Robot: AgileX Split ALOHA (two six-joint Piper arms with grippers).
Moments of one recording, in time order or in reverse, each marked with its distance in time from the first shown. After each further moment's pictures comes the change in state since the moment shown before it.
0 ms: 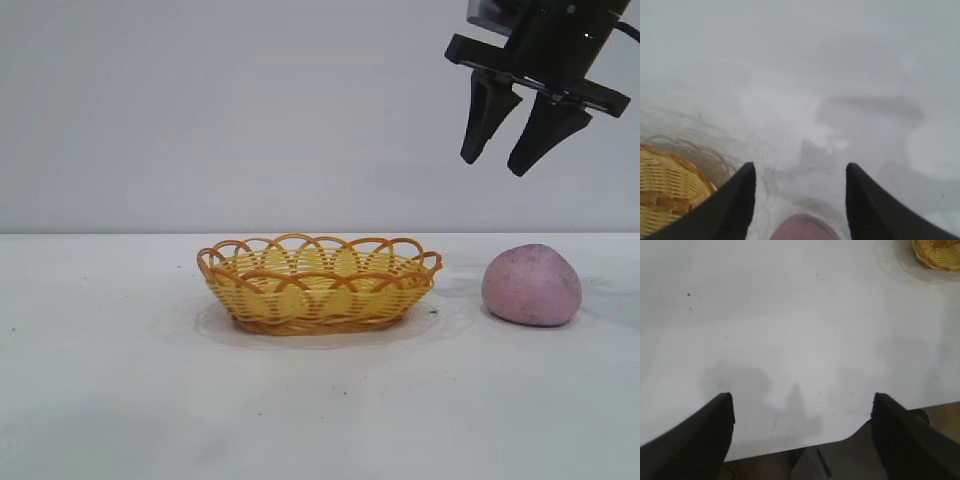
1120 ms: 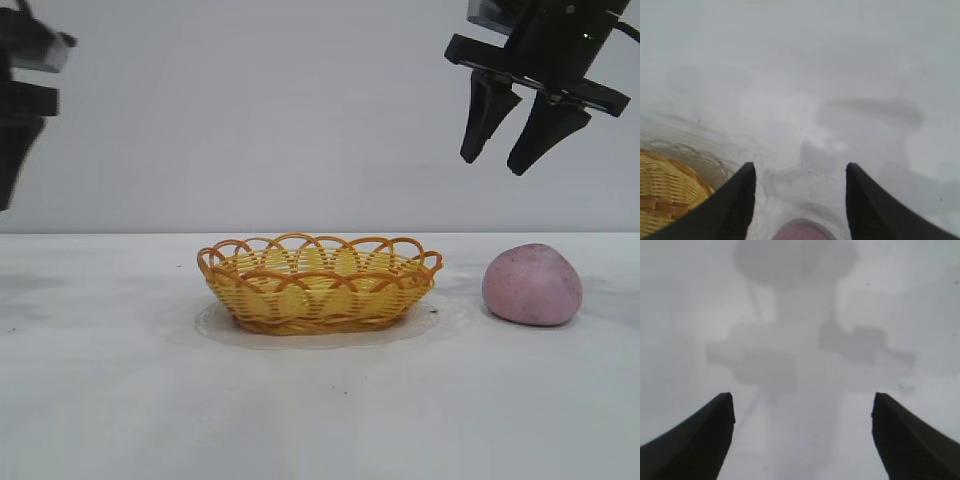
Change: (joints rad) left arm -0.043 1.201 -0.567 0.253 -0.123 -0.085; right arm 0.000 0.000 0.000 0.002 -0.017 0.000
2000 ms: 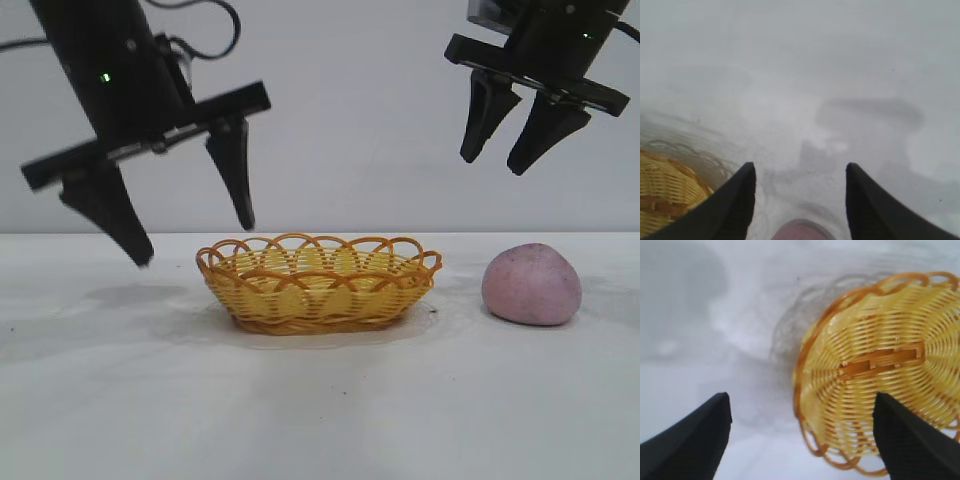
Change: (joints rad) left arm -0.292 0.015 0.082 -0.427 -0.393 -0.115; right arm 0.000 0.000 0.000 -0.002 0.000 0.000
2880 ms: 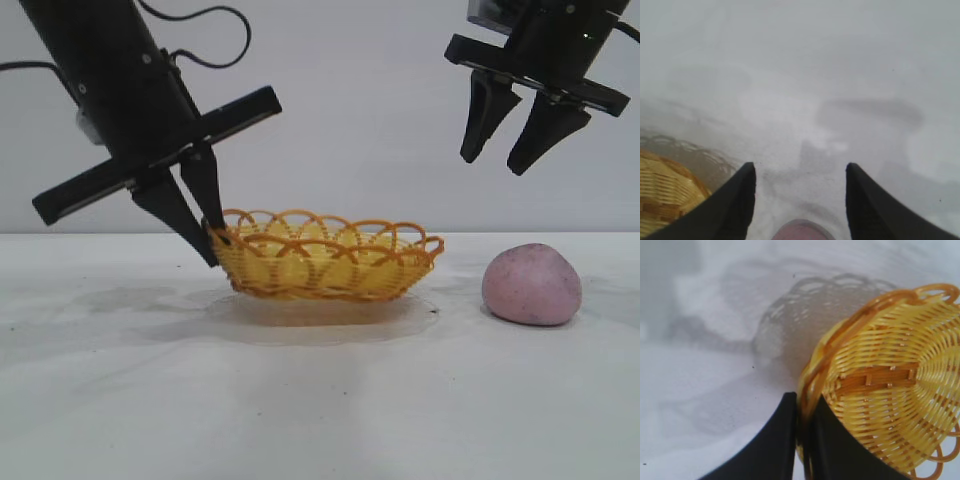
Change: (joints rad) left arm 0.000 0.069 0.079 -0.365 -0.115 -0.022; right arm 0.000 0.000 0.000 0.000 0.000 0.000
